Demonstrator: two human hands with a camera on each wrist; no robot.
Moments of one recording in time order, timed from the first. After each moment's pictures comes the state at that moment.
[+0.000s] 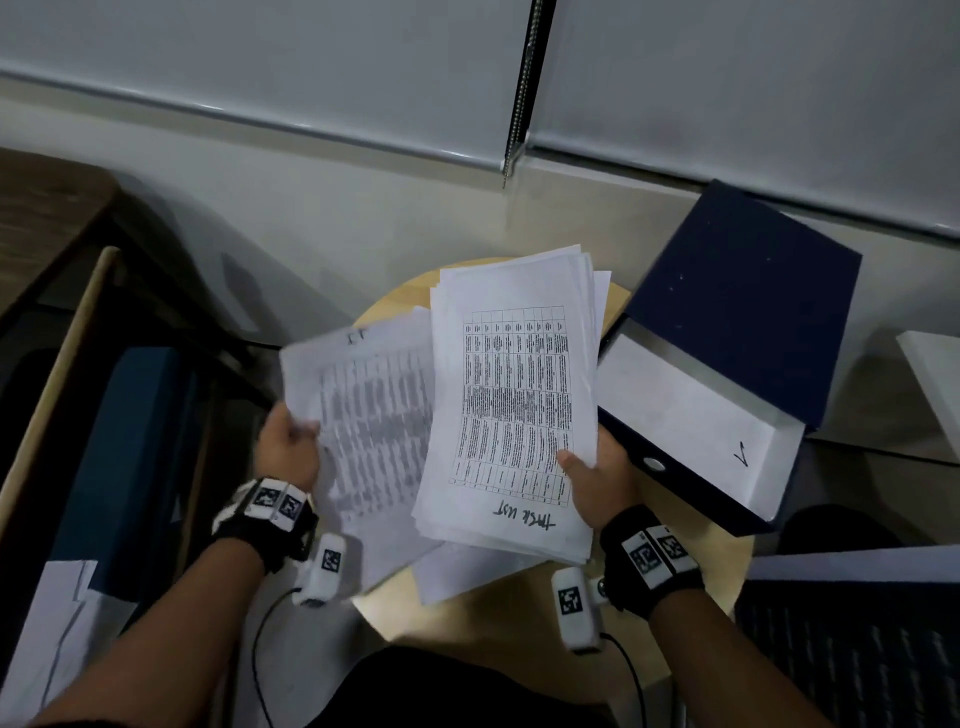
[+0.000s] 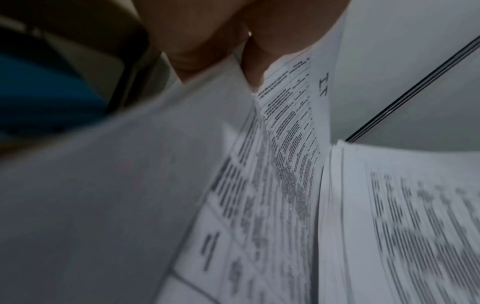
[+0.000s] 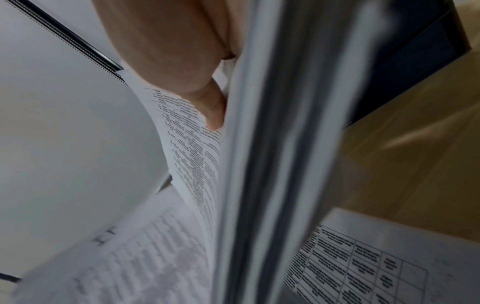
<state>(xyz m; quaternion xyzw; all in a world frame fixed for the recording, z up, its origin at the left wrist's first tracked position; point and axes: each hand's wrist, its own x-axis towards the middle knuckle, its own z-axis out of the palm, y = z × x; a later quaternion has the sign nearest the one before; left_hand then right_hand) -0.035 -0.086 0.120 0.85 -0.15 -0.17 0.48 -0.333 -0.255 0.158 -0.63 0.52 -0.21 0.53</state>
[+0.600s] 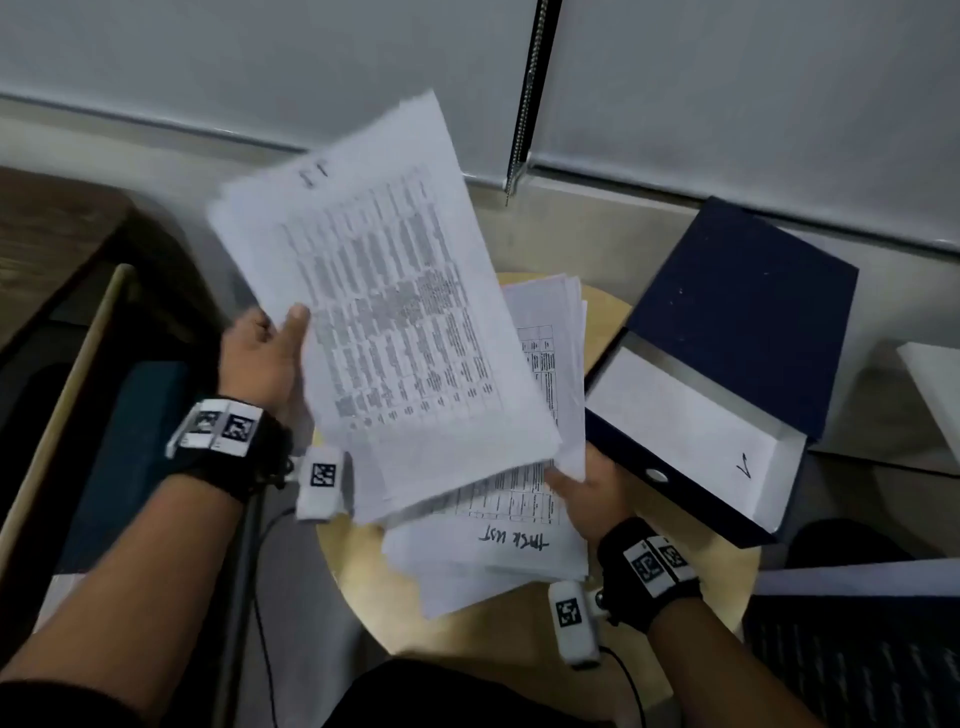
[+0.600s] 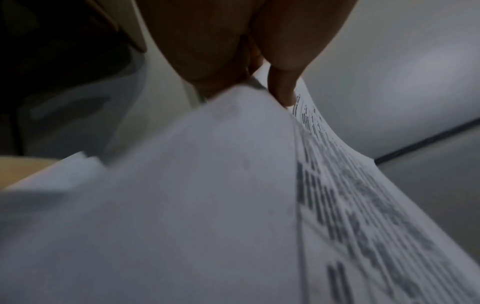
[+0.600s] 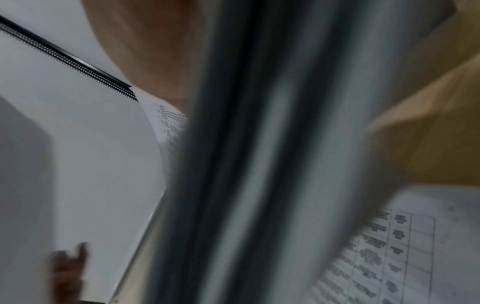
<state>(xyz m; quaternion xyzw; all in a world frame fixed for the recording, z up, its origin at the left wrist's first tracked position) 0.017 -0.132 0.217 0.68 -0.16 -0.19 0.69 -0.325 -0.245 0.167 -0.61 0.47 -0.22 0.60</state>
